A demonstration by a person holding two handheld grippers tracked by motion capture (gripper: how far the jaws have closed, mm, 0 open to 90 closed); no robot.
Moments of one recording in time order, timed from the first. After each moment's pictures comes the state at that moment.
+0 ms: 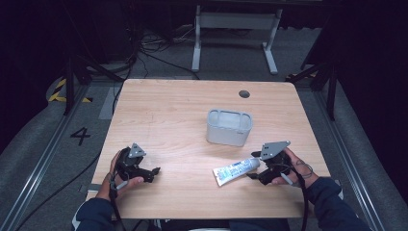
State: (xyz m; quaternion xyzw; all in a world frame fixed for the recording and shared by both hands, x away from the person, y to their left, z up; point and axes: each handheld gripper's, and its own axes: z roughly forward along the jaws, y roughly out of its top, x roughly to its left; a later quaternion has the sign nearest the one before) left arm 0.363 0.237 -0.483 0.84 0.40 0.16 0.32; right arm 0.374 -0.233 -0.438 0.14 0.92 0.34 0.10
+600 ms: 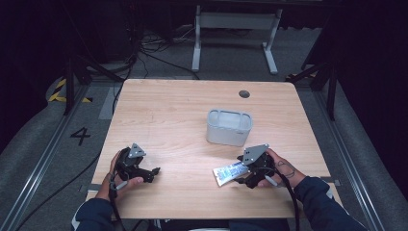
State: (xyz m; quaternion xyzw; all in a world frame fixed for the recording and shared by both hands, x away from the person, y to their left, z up) left arm 0.362 0.237 -0.483 0.84 0.40 0.15 0.32; right arm 0.373 -0.189 -0.448 0.09 0.94 0.31 0.09
